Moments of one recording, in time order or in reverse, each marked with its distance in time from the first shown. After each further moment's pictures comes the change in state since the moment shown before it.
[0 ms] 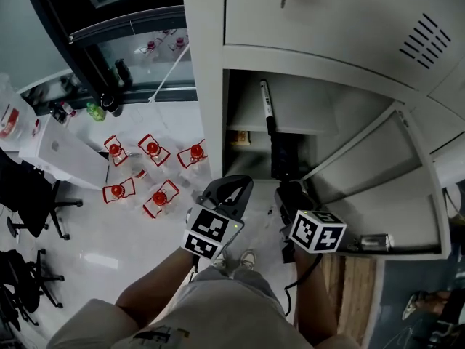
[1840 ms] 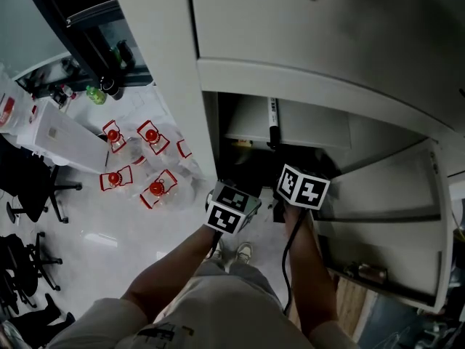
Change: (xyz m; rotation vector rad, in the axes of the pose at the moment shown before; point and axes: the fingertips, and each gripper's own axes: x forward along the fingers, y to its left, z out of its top) left arm 0.106 0.031 -0.044 -0.152 0.111 0.030; right arm 0.129 -0.062 0.043 -0.049 0.058 -0.141
